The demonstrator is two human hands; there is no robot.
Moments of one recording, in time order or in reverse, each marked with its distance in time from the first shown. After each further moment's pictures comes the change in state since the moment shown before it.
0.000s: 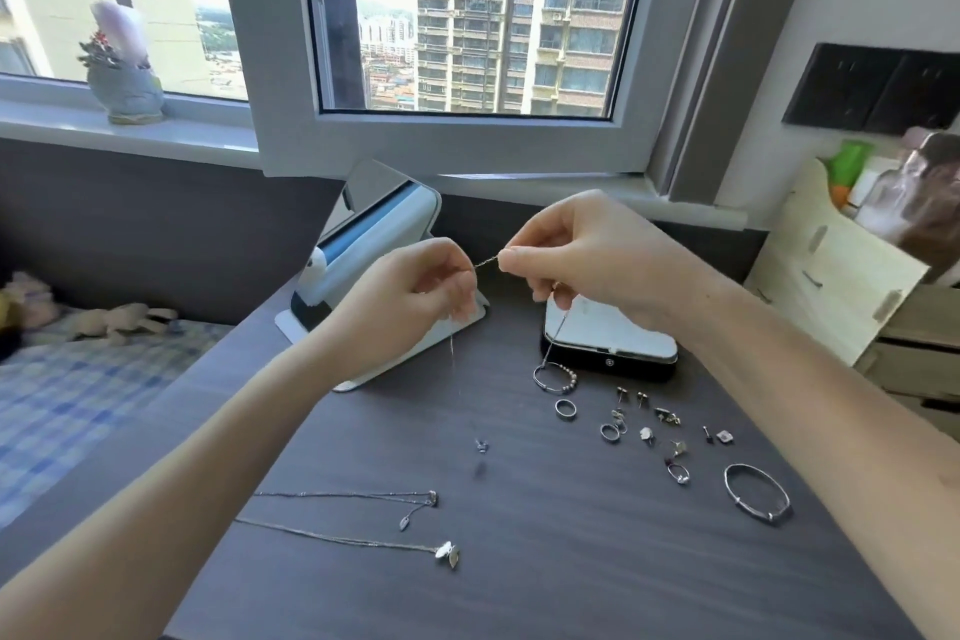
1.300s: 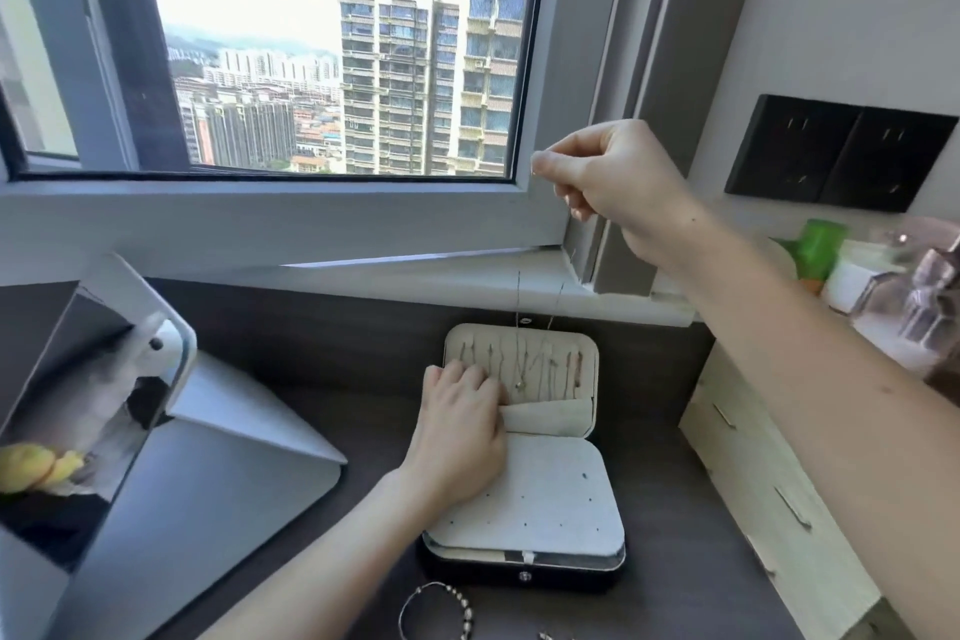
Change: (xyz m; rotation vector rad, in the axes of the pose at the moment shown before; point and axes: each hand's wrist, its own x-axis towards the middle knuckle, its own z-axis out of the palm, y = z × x) left_hand 0.194 -0.127 0.198 0.646 0.064 0.201; right_hand 0.168 0.103 -0.160 -0.029 0.485 -0.025
